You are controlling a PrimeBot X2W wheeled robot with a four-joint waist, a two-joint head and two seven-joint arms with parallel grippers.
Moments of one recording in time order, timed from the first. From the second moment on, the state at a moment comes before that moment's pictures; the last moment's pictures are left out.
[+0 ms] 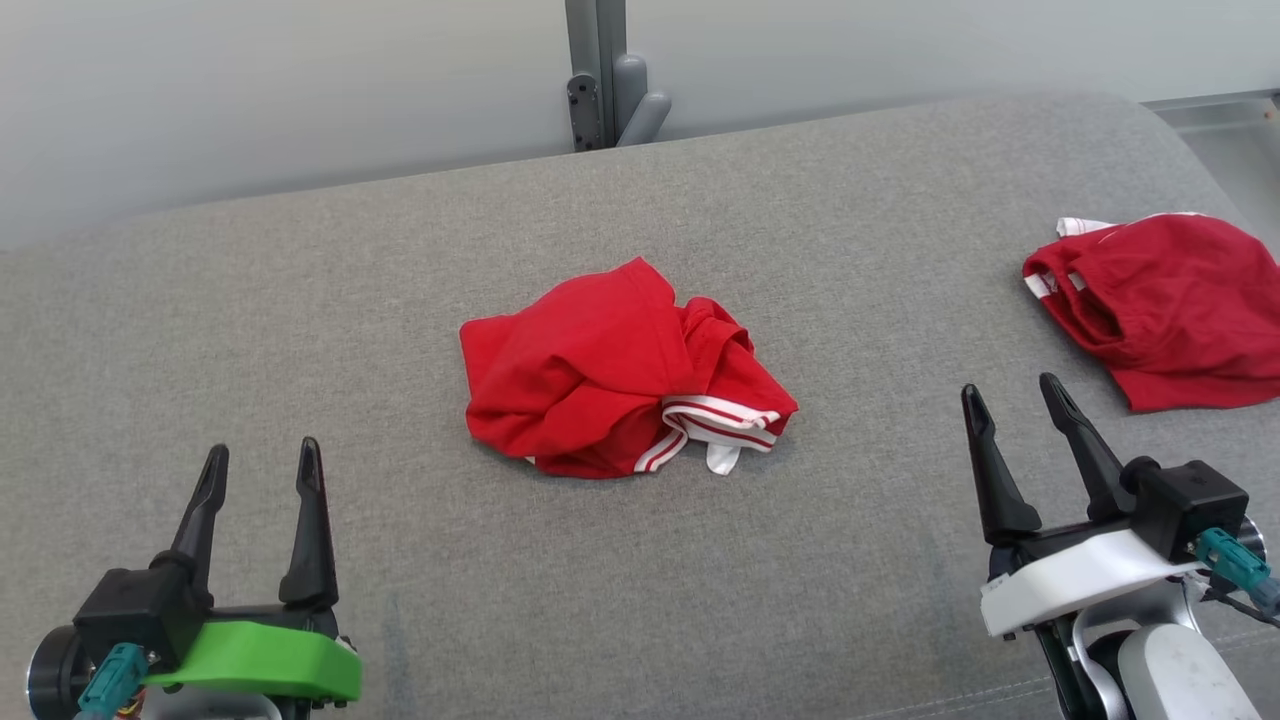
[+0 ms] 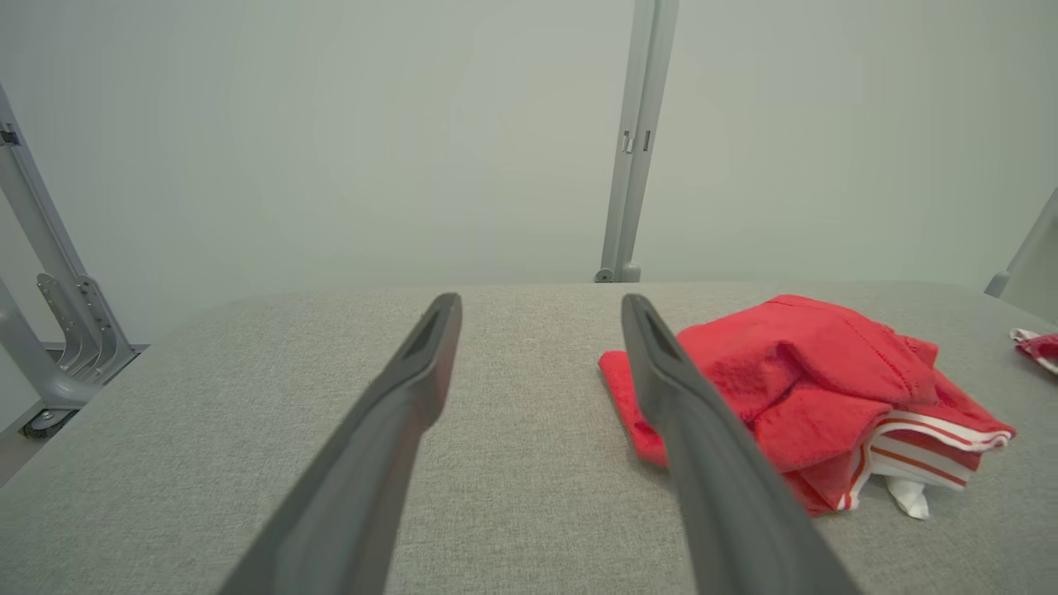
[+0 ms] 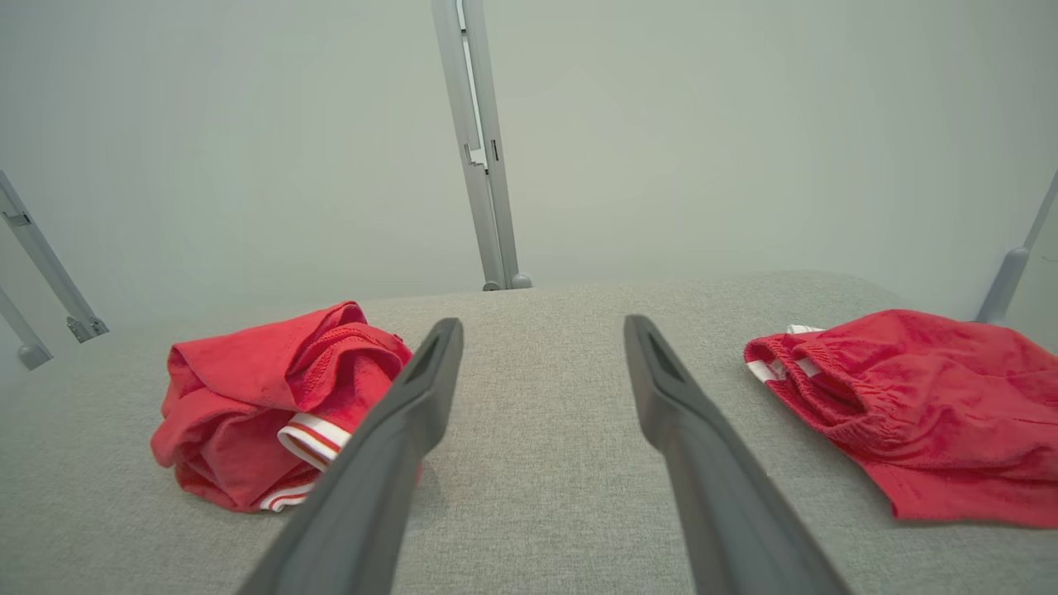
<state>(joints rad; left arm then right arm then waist) 0.04 0.27 -0.15 -0.11 -0.38 0.11 -0.12 -0.06 -0.14 0.08 0.02 0.25 0.13 -0.16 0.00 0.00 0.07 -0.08</state>
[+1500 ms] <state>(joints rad) -0.11 0.23 -0.23 -0.08 -0.37 0.11 -0.14 -0.34 -0.22 0.41 0.23 0.32 0.13 -0.12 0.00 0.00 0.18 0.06</state>
